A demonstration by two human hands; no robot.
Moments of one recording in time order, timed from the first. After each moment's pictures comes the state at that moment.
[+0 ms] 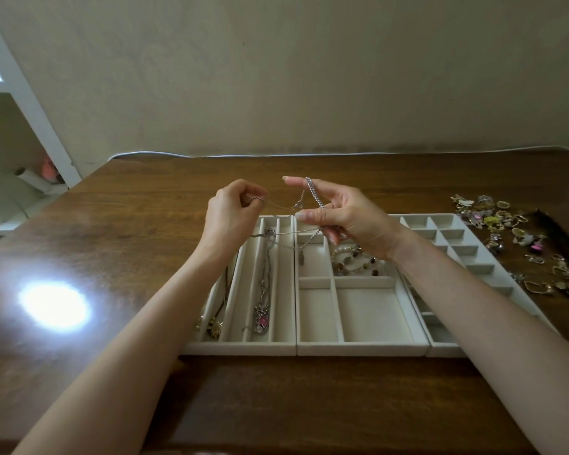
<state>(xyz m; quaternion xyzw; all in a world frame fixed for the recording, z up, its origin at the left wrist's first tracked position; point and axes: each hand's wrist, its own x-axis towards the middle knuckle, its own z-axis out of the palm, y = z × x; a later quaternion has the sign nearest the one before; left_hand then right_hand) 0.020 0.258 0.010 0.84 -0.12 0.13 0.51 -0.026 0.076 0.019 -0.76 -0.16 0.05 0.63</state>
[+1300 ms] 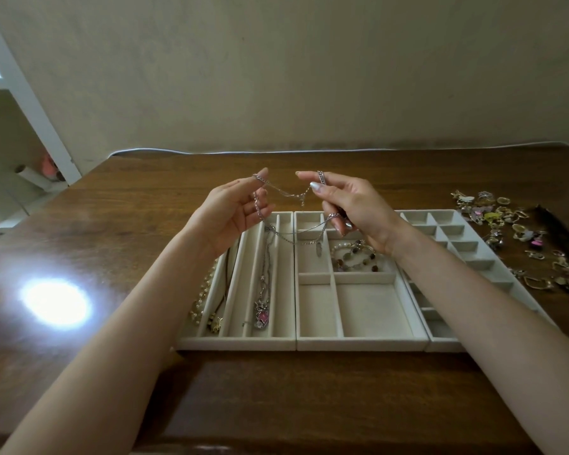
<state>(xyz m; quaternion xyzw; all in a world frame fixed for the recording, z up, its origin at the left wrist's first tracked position) 0.024 0.264 0.023 0.54 -0.11 -0.17 0.81 -0.026 0.075 0.020 -0.77 -0.08 -0.04 0.63</state>
